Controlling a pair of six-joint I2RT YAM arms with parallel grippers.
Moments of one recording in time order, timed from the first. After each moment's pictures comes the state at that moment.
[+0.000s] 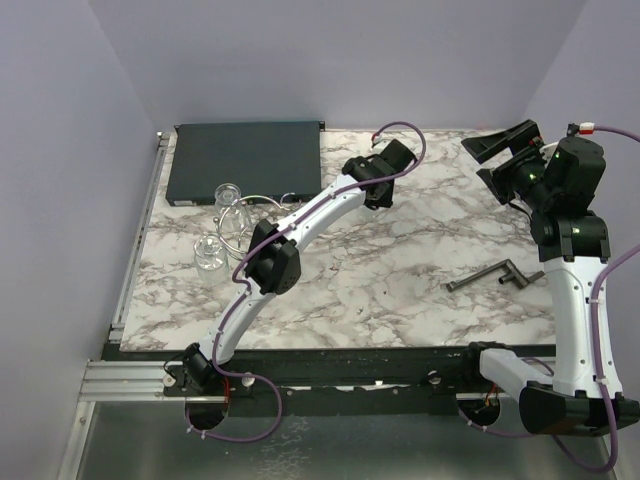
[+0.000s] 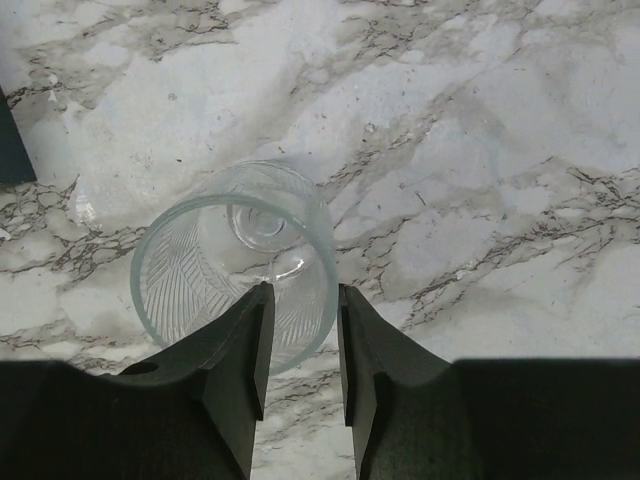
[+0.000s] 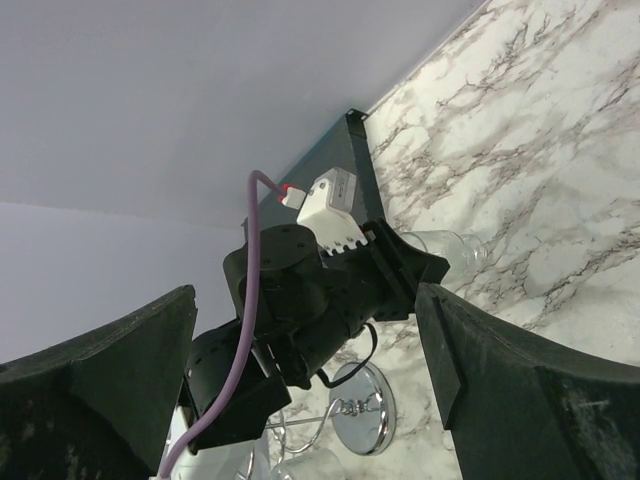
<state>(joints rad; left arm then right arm) -0.81 2.48 2.52 -0.99 -0.31 -0.54 -0.06 1.05 1.36 -0.57 -0.24 0.92</state>
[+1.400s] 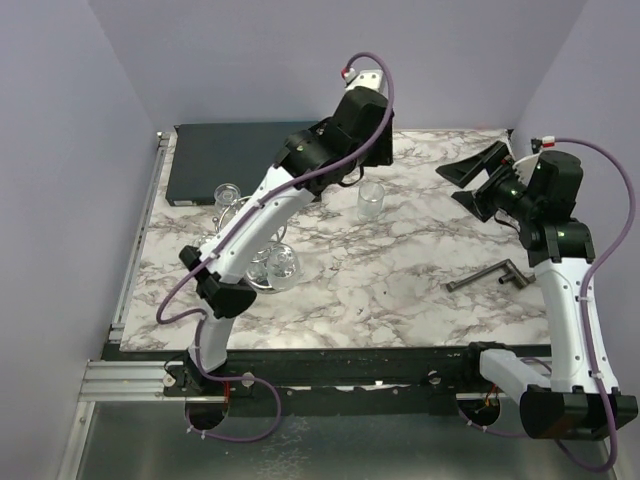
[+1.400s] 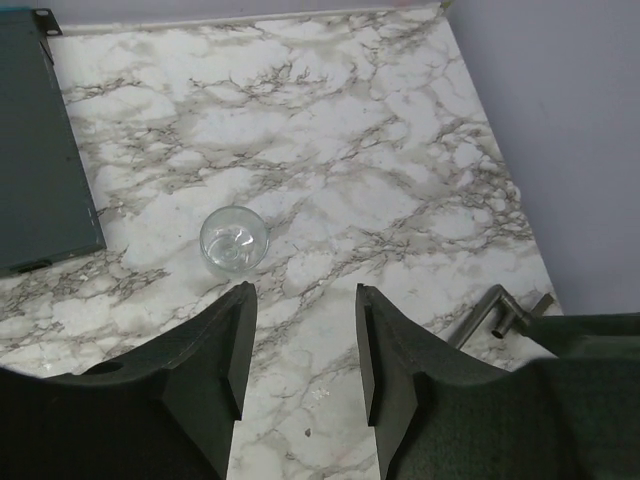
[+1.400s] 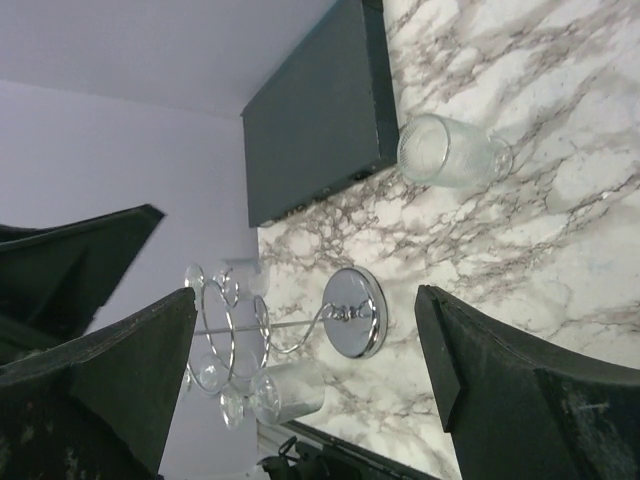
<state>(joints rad) -0.86 2.05 2.54 -0.97 -0.33 -0.51 -0.05 1.03 1.24 -0.56 -0.46 0.87</state>
